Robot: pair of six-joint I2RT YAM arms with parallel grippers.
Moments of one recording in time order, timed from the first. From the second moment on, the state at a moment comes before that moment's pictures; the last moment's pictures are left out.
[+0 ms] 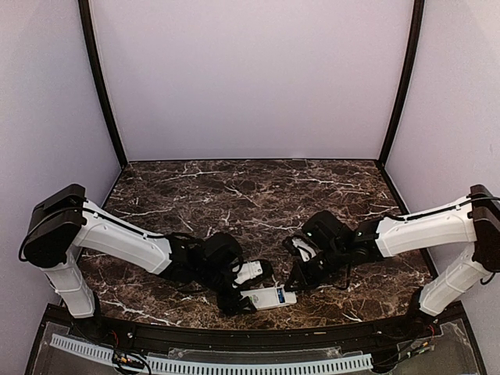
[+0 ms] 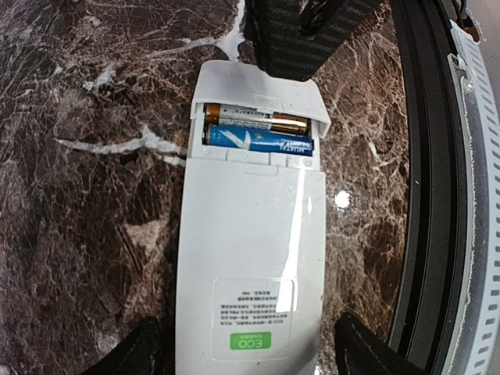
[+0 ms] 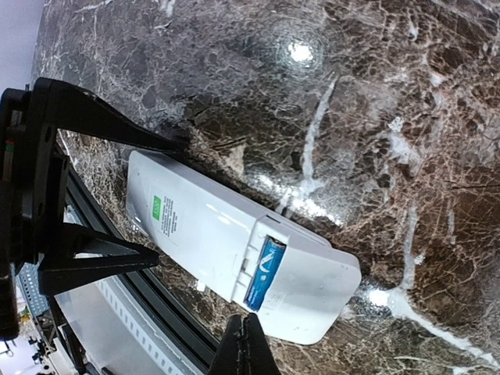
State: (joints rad) left arm -1.14 1.75 0.87 -0.09 0.26 0.05; right arm 1.00 1.47 0.74 -0.29 -0.38 0.69
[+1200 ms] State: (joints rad) left arm -1.14 1.76 0.87 -0.09 0.26 0.06; right arm 1.00 1.57 0.76 -0.22 -0.43 0.70
